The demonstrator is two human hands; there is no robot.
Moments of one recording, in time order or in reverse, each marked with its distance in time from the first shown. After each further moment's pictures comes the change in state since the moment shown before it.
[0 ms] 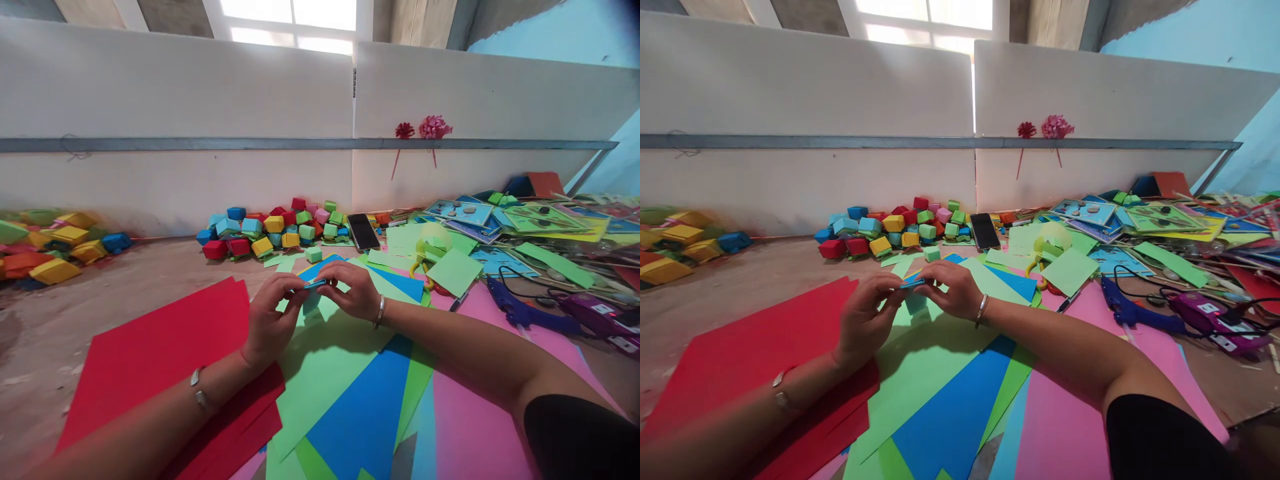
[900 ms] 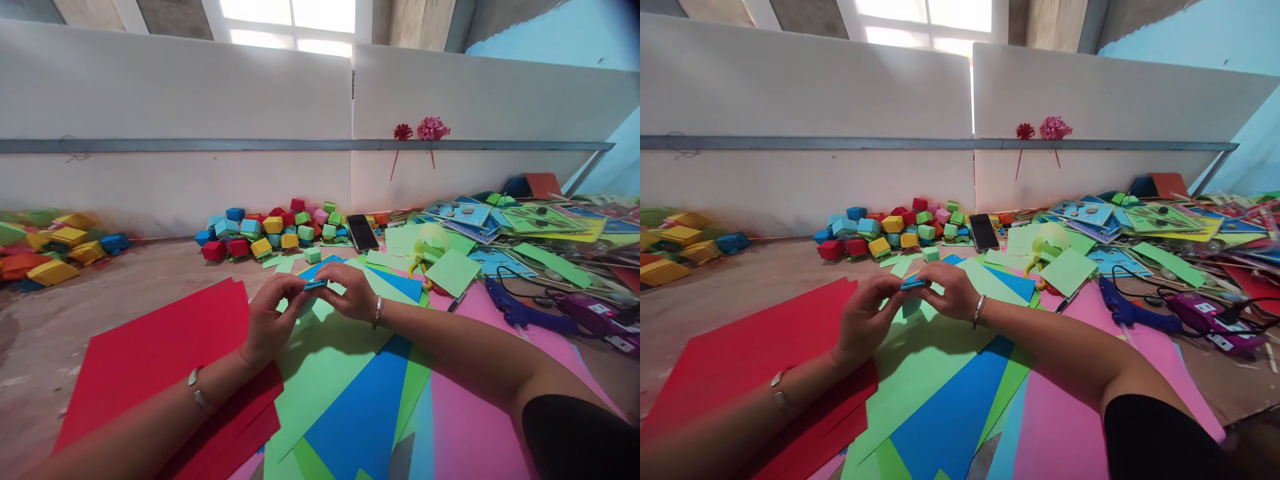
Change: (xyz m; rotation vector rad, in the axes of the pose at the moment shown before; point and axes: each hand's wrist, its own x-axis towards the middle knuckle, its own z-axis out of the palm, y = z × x) left_hand 0.001 -0.001 0.001 -0.071 -0.024 -0.115; right_hand 0.002 -0.002 0.000 0.049 -0.045 0.034
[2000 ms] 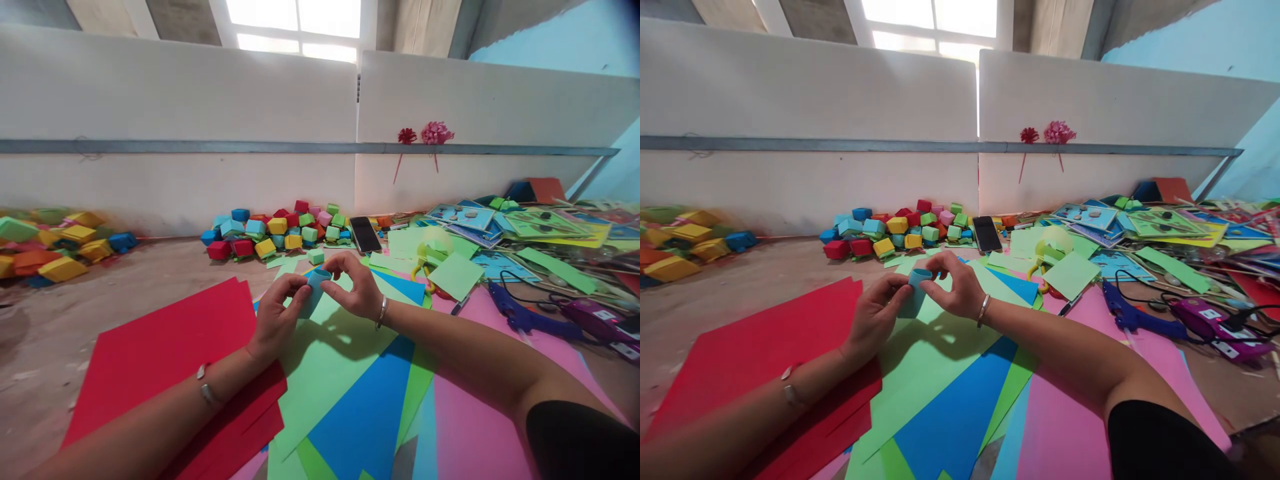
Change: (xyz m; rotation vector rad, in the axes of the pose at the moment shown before) left_hand 0.000 -0.005 0.005 -0.097 0.003 -0.234; right_hand 0.005 -0.007 -0.003 0.113 0.124 0.175
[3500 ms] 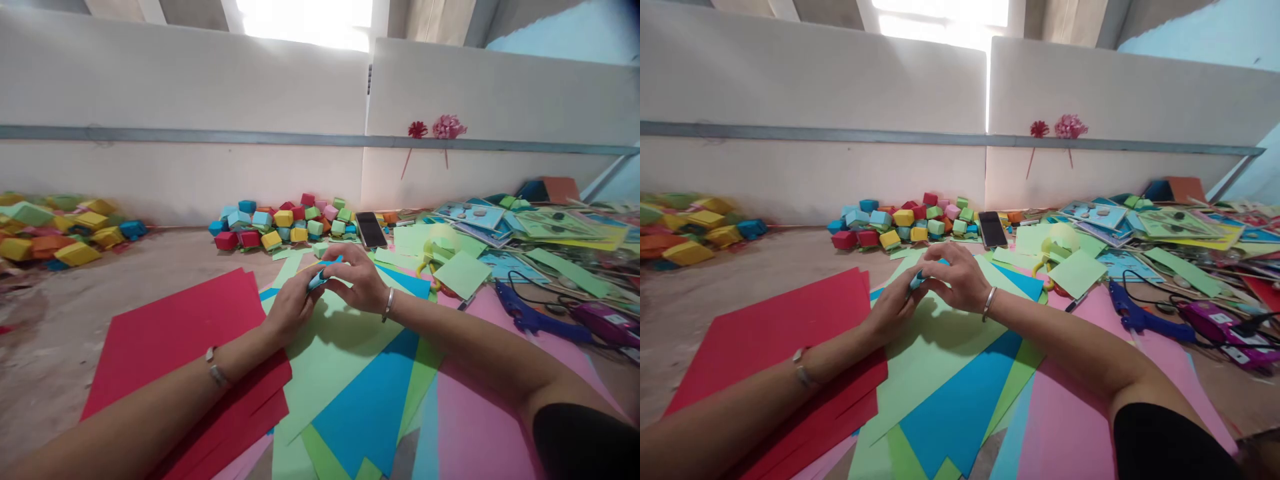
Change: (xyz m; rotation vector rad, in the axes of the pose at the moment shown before) left_hand 0.005 -0.009 -0.005 0.420 -0.294 0.180; right_hand 0.010 -0.001 -0.006 -0.332 -0.106 -0.386
